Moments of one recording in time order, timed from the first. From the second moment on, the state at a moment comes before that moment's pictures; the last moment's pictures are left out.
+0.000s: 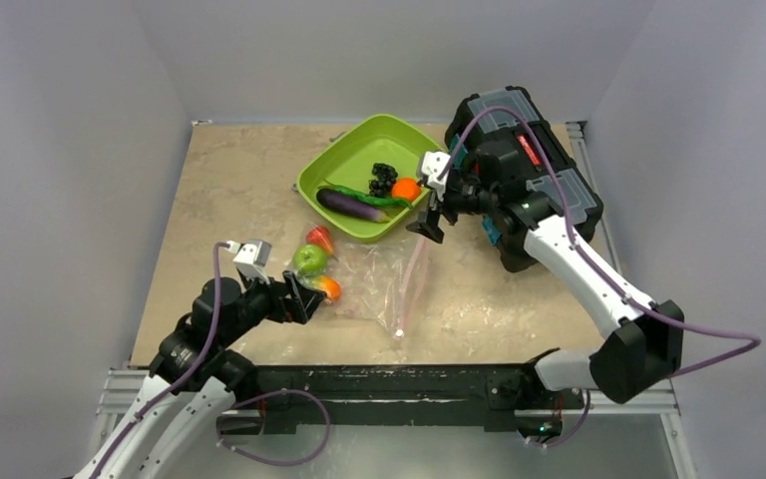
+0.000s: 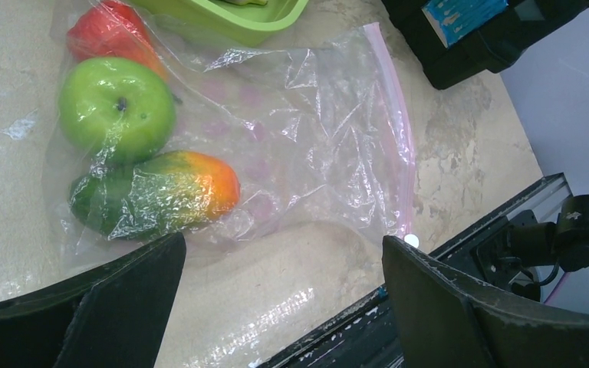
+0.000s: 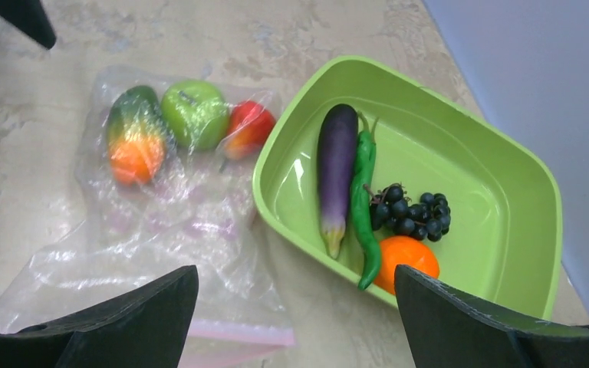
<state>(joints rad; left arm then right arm) -0.54 0.29 0.49 -0.57 0.08 -0.53 0.45 1.38 1.23 -0.35 -0.65 -0.57</state>
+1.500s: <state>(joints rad) -0.54 0.34 0.49 -0.54 0.12 -0.58 0.36 1.10 0.87 -0.54 -0.86 -0.83</state>
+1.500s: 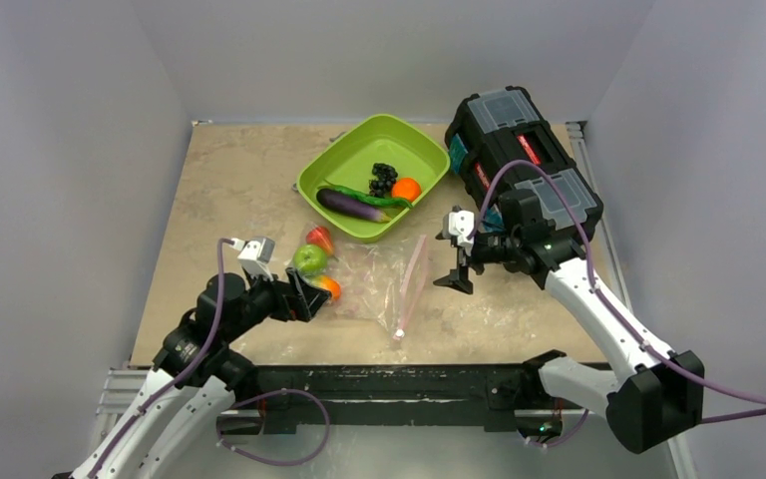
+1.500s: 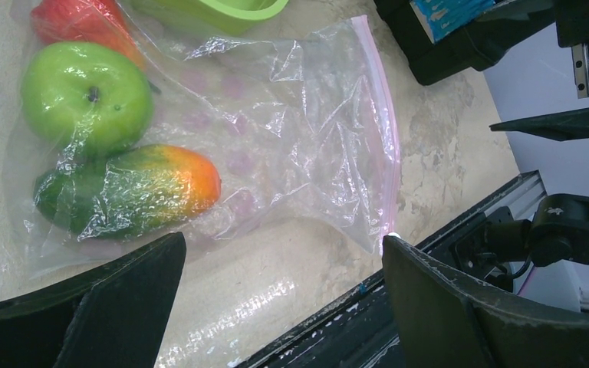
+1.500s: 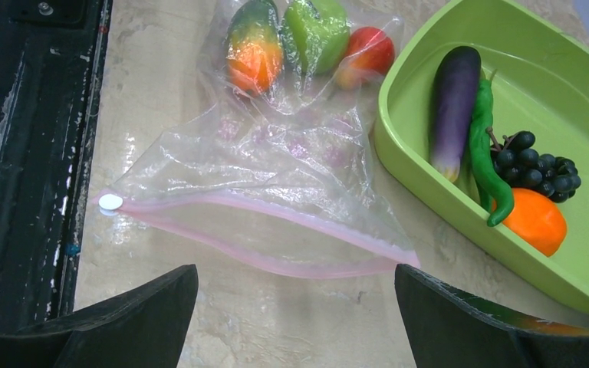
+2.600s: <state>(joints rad) -0.54 0.34 0.48 -0.54 0.12 -0.58 0.35 1.07 0.85 -0.60 -0.85 -0.96</state>
